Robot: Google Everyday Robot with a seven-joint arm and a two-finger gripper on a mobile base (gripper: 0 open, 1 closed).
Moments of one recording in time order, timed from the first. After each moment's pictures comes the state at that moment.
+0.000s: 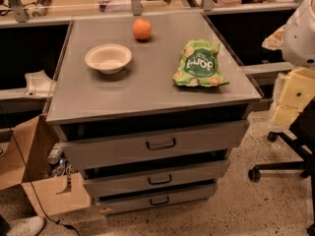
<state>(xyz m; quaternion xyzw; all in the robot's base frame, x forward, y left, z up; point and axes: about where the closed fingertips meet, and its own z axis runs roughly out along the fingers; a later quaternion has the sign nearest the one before) 0.438 -0.216 0.977 -0.60 0.78 -0.04 0.16</state>
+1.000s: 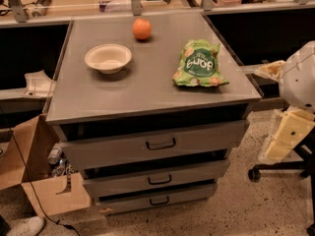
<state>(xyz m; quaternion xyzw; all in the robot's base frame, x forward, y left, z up) 0.410 -0.206 0.931 -0.61 0.76 0.01 0.21</state>
